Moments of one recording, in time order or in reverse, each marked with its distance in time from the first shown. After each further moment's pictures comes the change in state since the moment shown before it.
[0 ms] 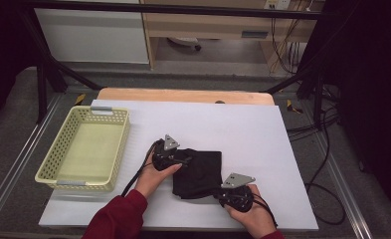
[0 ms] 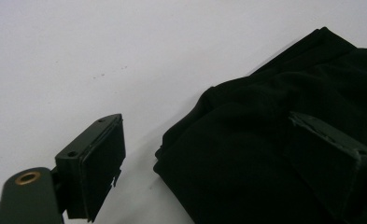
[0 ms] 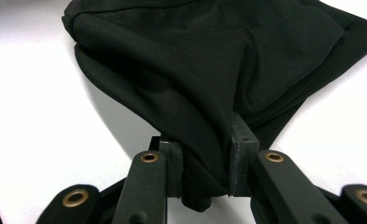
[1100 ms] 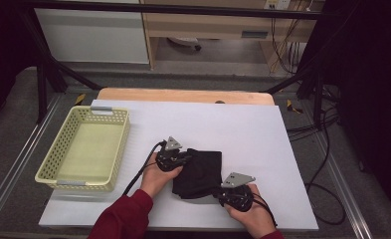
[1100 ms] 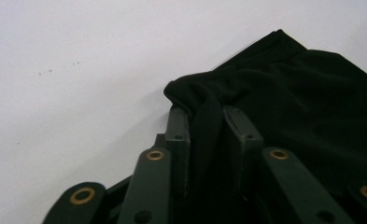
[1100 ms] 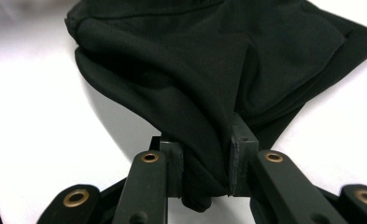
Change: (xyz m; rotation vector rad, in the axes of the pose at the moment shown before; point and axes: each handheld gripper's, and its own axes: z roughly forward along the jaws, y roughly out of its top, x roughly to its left) left arm -0.006 0.001 0.002 -0.008 -0.131 -0.042; right arm -0.001 0.002 -0.001 -0.014 0.003 0.006
